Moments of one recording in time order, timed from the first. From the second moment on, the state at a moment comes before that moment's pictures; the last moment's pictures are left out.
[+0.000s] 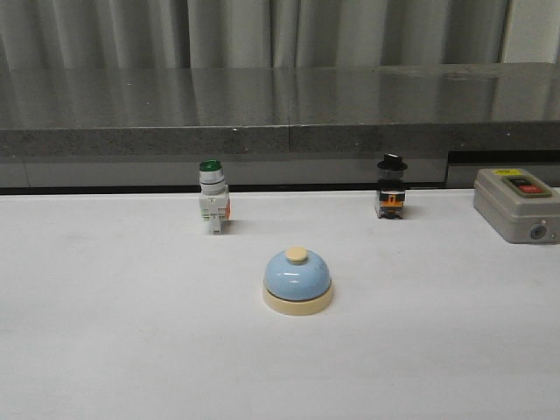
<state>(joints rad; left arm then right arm) -0.09 0.00 0.00 0.01 -0.02 0.03 0.14 0.27 -0.34 -0.09 0.34 0.17</state>
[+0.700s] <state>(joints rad) -0.09 0.00 0.00 0.01 -0.02 0.03 0.07 -0.01 0.03 -0.01 0.12 0.17</state>
